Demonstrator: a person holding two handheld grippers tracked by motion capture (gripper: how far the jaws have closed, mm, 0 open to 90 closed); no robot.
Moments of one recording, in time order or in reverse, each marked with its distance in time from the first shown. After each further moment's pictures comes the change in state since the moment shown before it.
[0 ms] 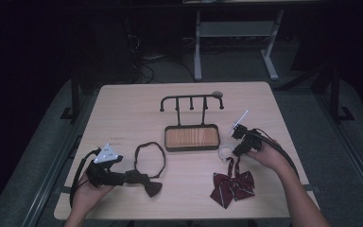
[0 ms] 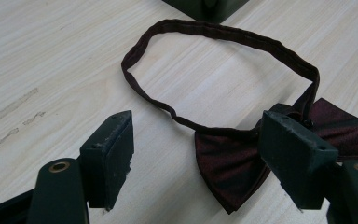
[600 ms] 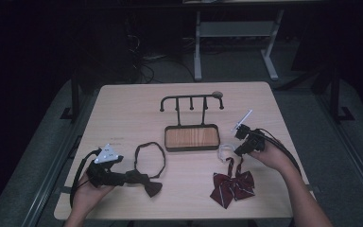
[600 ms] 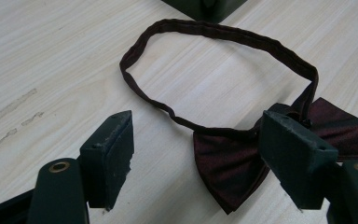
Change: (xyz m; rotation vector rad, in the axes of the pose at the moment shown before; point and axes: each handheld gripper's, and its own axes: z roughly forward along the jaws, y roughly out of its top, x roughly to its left) left arm -0.001 0.000 0.001 0.003 -0.002 0.003; right arm 0.002 -0.008 -0.014 -0.039 0.057 -0.020
